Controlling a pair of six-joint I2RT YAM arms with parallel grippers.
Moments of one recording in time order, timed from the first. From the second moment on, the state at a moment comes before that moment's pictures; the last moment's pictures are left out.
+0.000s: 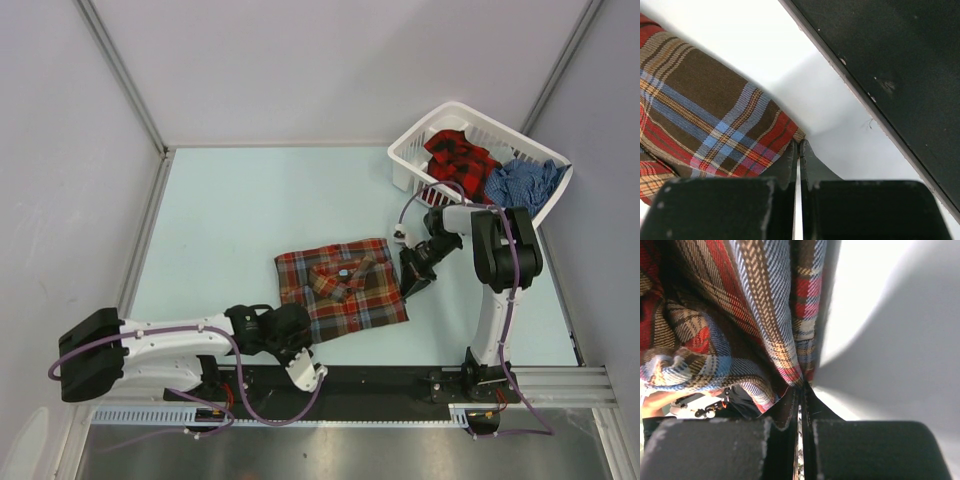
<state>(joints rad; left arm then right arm) -1.18 1.12 0.49 -0.49 0.12 1.19 0.15 2.04 1.19 -1.00 -0.74 -0.27</state>
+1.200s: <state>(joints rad) -0.65 1.56 1.15 -0.68 0.51 0.62 0.16 2.05 1.19 -1.09 -0.76 -0.37</state>
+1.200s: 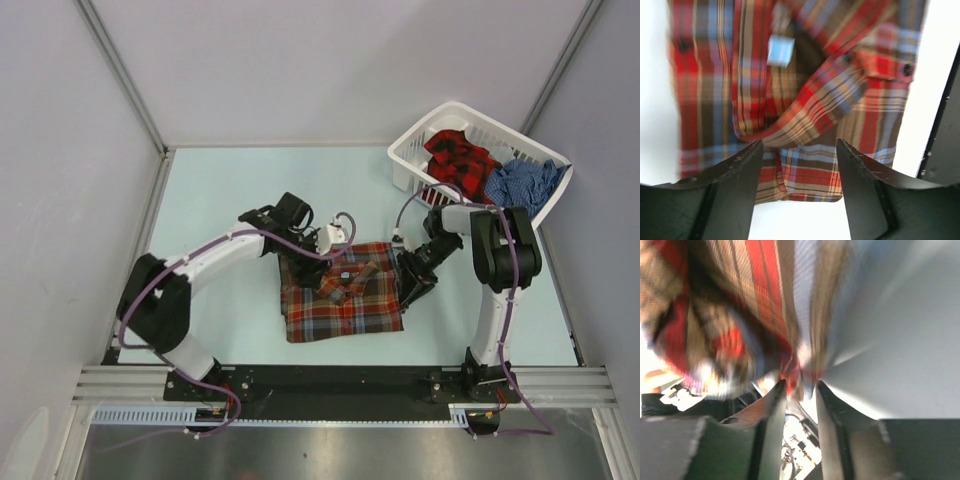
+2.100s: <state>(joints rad) -0.50 1.73 1.05 -0.59 0.61 0.43 0.23 2.05 1.45 -1.08 -0.79 -0.46</state>
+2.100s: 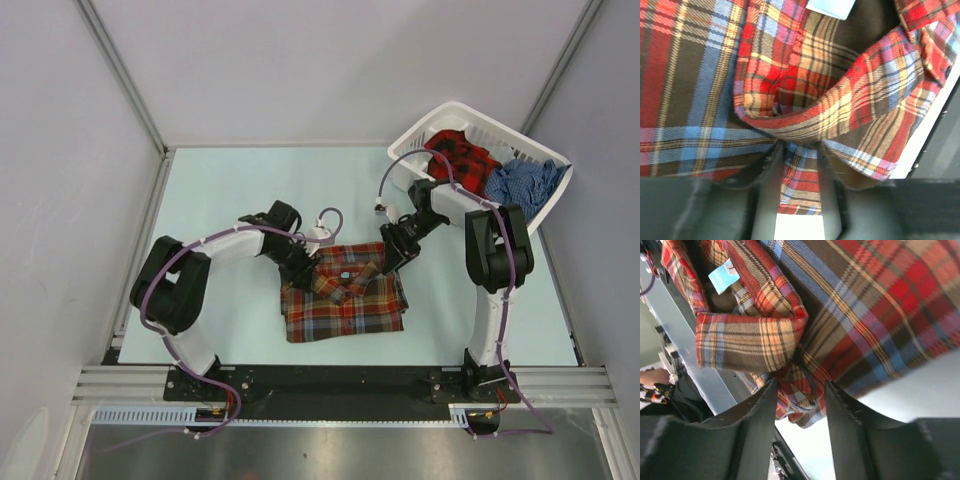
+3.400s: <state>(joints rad) -0.49 1.67 0.97 -0.37 0.35 0.40 0.23 1.96 1.32 -0.67 -0.65 -0.31</state>
